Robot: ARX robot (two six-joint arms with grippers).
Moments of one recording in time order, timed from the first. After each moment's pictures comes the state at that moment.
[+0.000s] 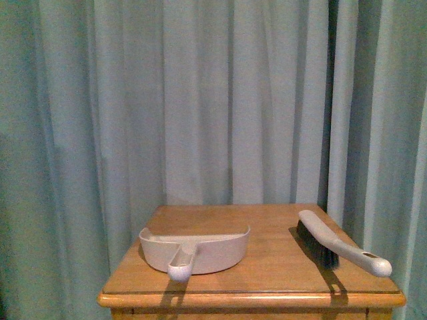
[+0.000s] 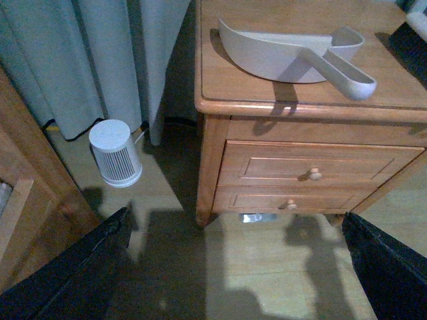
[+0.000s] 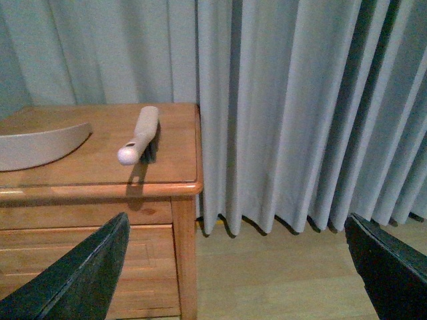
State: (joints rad) left arm -0.18 0.81 0.43 -0.01 -0.01 -0.08; right arm 0.00 0.00 0.02 0.00 0.00 0.00
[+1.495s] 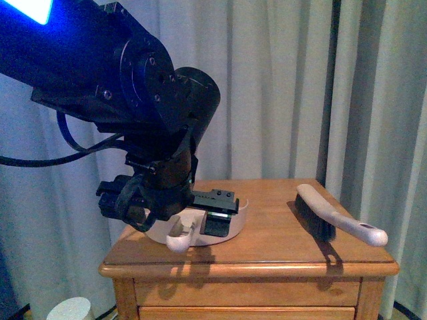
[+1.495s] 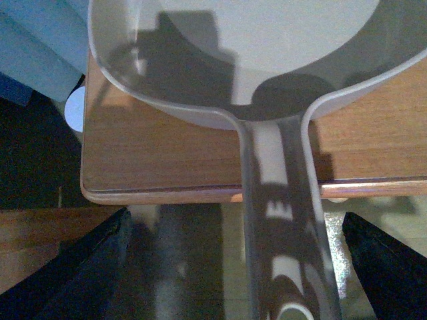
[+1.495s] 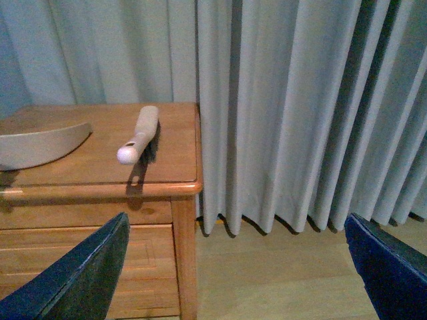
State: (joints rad) left arm -0.46 2.13 1.74 -0.51 -0.32 -0.18; right arm 0.00 0.00 0.02 0.00 0.00 0.00
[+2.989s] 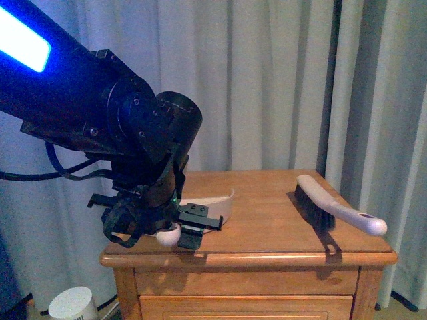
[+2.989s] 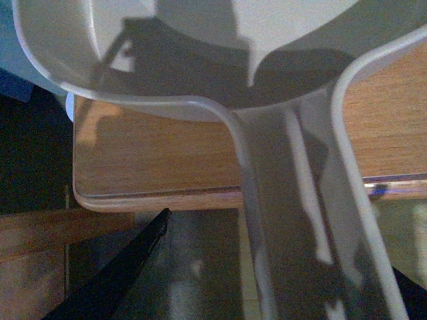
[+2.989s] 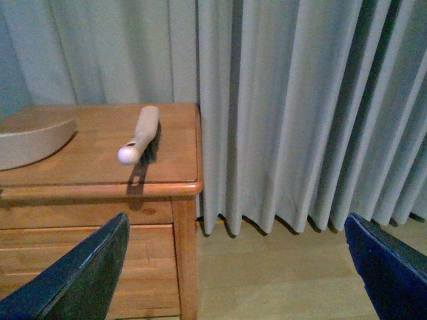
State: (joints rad) left arm -0.42 2.17 1.65 -0.40 -0.31 -0.10; right arm 0.00 0.00 0.02 0.00 0.00 0.00
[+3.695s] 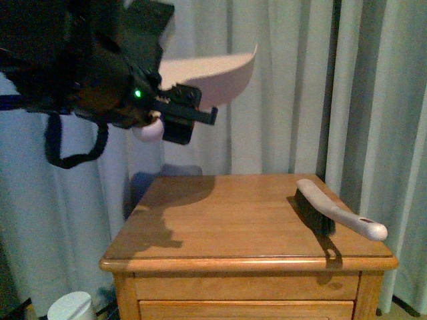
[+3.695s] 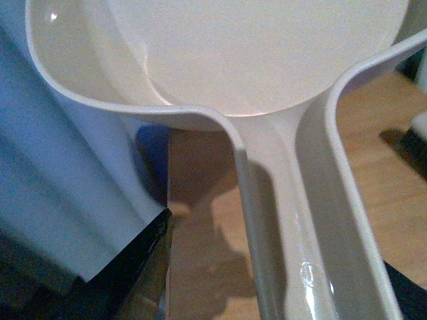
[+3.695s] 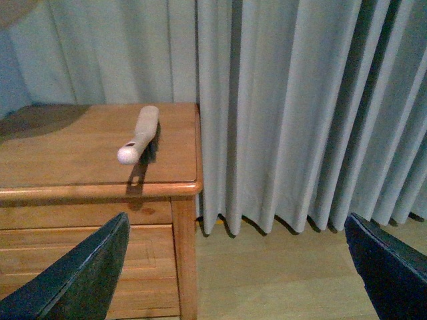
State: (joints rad) left arm -0.44 1.65 1.21 0.29 -0.27 0.21; right arm 0.00 0.00 0.02 0.00 0.00 0.00
